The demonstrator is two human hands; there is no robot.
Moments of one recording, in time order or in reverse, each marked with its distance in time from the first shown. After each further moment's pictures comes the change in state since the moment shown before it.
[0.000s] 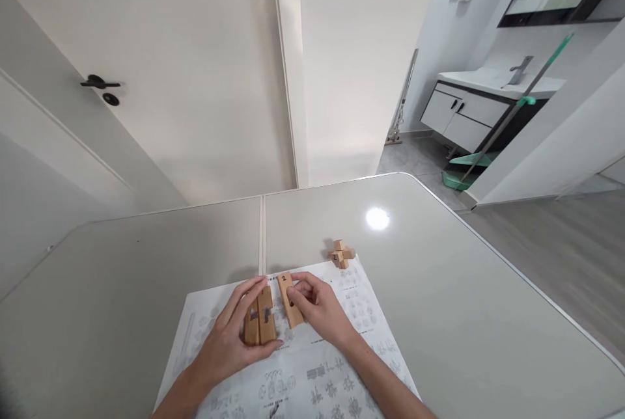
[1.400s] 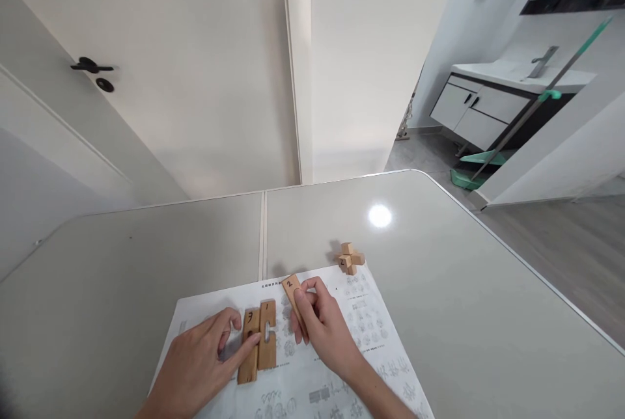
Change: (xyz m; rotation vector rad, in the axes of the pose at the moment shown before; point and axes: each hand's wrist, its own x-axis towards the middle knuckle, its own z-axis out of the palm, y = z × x) left_hand -0.008 0.000 -0.018 0.323 -0.053 -0.312; right_hand -0.007 -0.005 0.011 0.062 0.009 0.036
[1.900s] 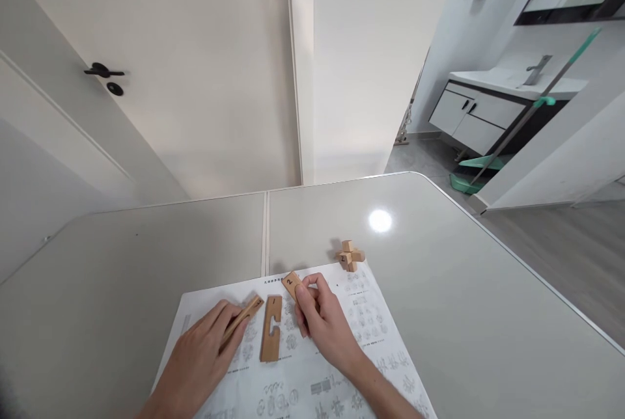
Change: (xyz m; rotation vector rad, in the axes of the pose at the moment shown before) left_hand -0.007 0.000 -0.003 -0.162 0.008 0.002; right_hand -0.004 0.004 0.002 -0.080 0.031 -0.036
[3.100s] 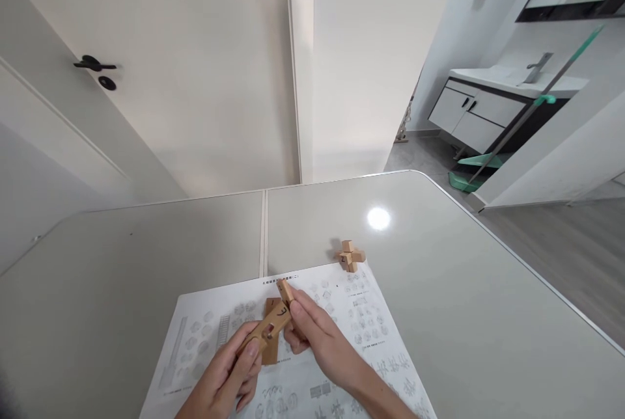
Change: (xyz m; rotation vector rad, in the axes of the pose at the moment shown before) left_hand -0.021 0.024 0.036 -1.208 -0.435 -0.274; right_hand -0.010 -0.011 -0.002 0.290 -0.308 0.122
